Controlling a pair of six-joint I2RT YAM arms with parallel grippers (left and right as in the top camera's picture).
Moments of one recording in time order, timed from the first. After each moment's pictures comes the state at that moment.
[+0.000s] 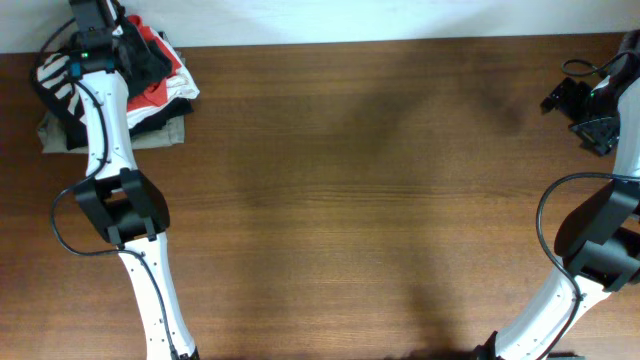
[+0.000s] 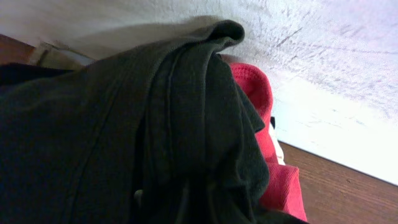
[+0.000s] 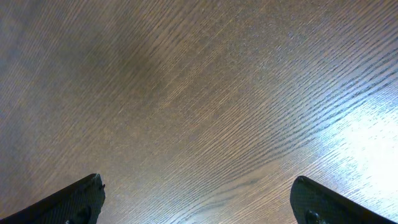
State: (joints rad) left arm 0.22 2.75 2.80 -0.75 -0.03 -0.18; right arm -0.46 2.17 2.08 -1.22 -0.09 0.35
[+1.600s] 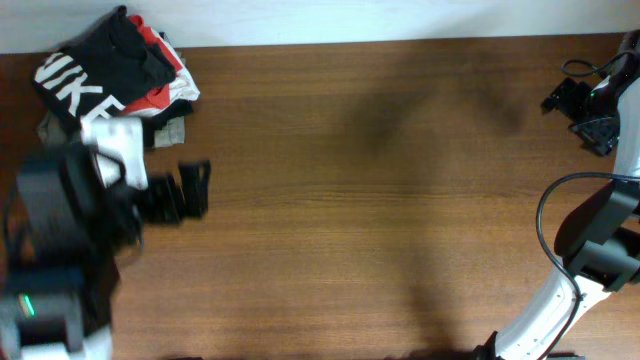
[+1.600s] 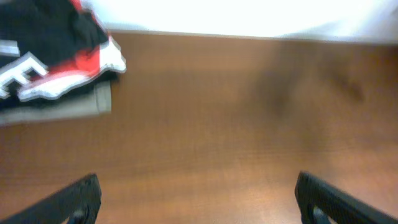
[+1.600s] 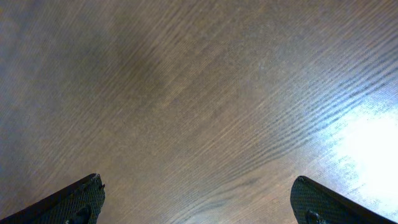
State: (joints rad) left arm 0.05 1.01 1.36 -1.00 0.27 -0.04; right arm -0.46 2.17 2.08 -1.22 -0.09 0.35
